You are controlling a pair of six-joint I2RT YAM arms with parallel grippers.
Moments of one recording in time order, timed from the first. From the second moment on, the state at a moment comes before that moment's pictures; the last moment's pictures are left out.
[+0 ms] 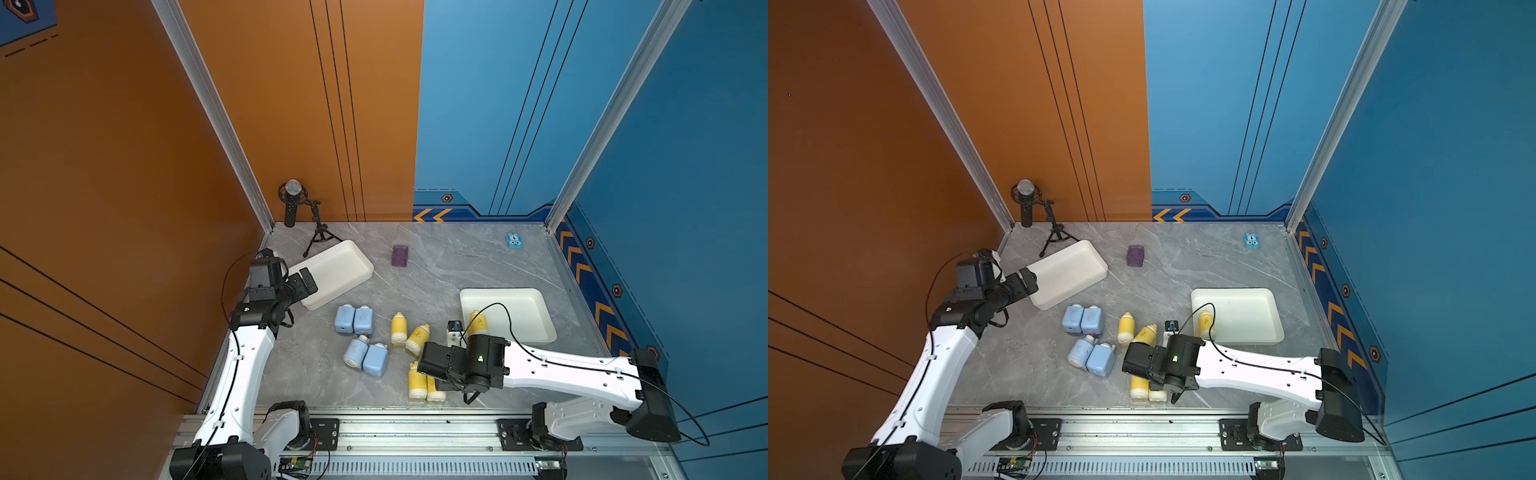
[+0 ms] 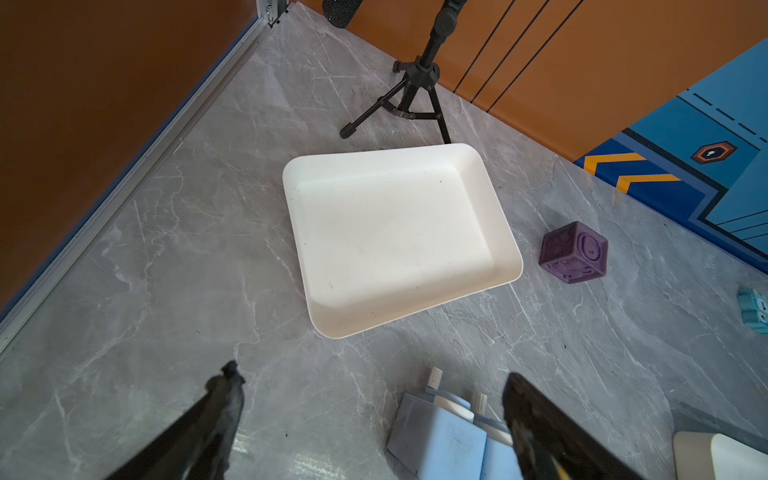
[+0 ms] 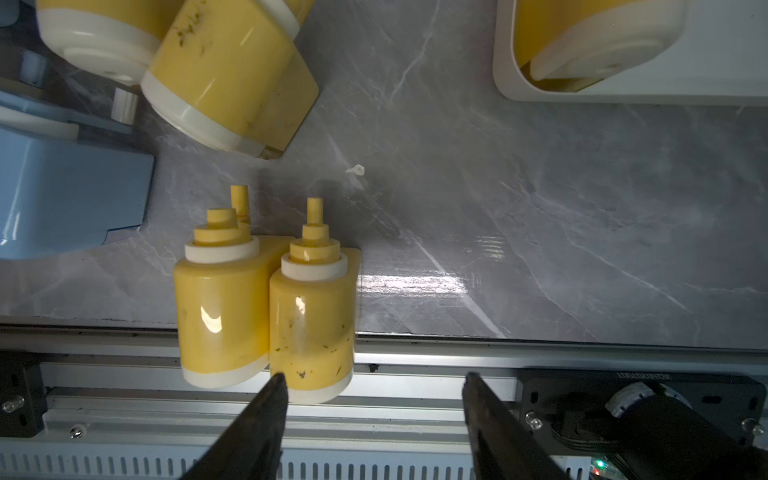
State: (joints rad) left arm 0.10 1.04 0.95 -0.61 0.01 -0.39; right arm 1.30 1.39 1.15 -1.21 0.25 1.27
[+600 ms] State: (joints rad) left arm 0.10 1.04 0.95 -0.61 0.01 -0.39; right arm 1.28 1.50 1.13 -1.09 0.19 1.28
